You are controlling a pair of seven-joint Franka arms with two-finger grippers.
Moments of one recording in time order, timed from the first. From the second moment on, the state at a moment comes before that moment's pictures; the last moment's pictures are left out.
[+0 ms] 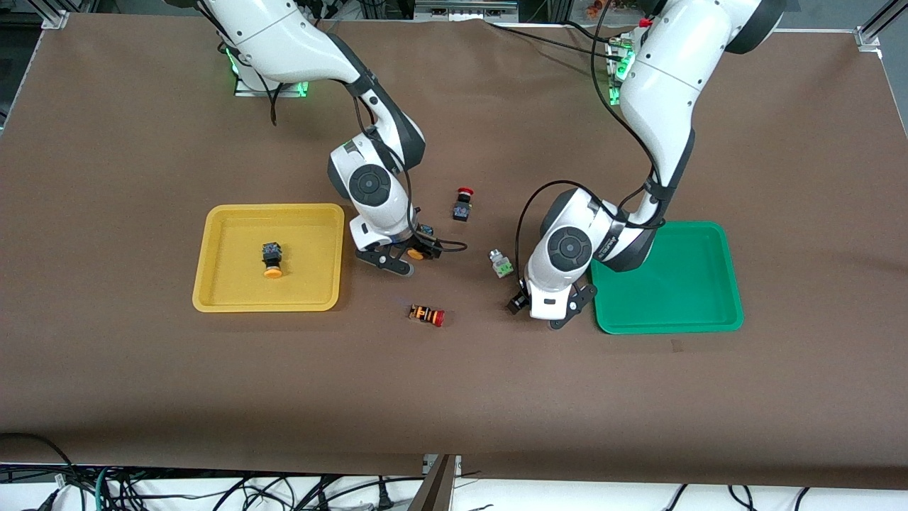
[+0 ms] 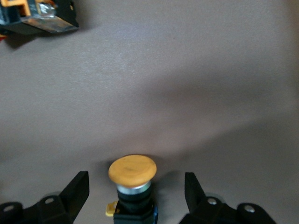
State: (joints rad) left arm -0.40 0.84 -0.11 -1.48 0.02 2.32 -1.24; right arm 0.61 0.70 0.06 -1.74 0.09 2.49 0.96
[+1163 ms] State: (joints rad) left arm -0.24 0.70 0.01 -1.49 0.09 1.90 -0.60; right arm 0.60 0.56 -0.24 -1.75 0.09 2.22 0.36
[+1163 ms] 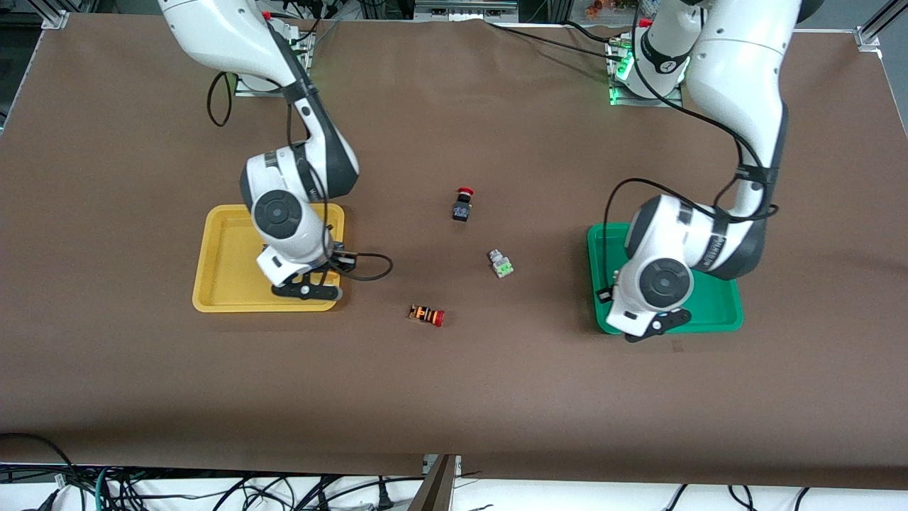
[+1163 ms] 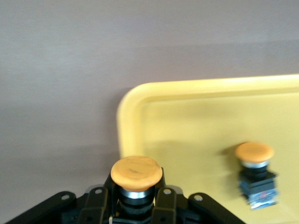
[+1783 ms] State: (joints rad) left arm -0.16 0.65 -0.15 -1.52 0.06 2.00 -0.47; right arm 0.58 0.53 -0.25 -1.84 0.09 2.30 0.30
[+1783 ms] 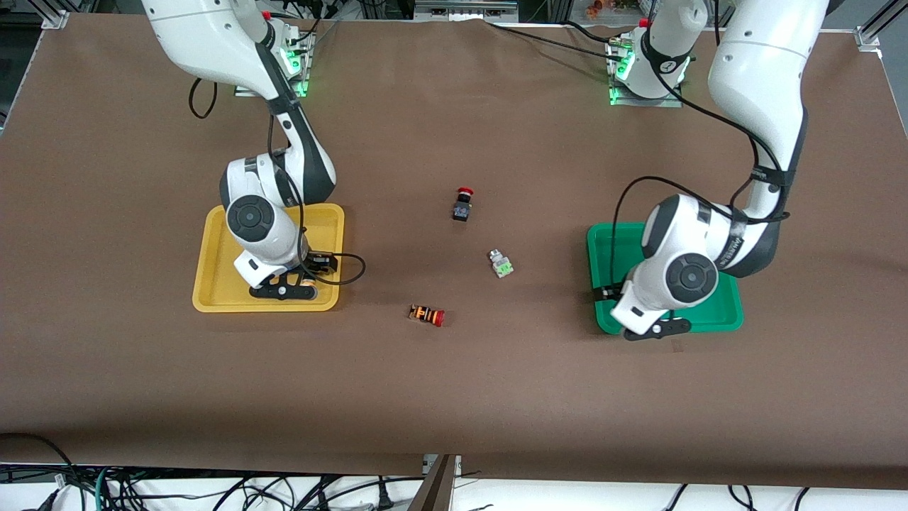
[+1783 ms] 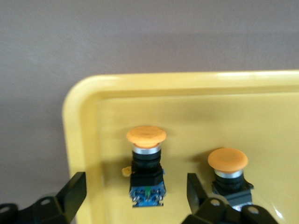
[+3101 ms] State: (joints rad) left arm -0.41 0.84 -0.21 -1.49 0.00 2.24 -0.96; right arm 0.58 0.00 -0.32 -1.79 0.10 1.77 0.20
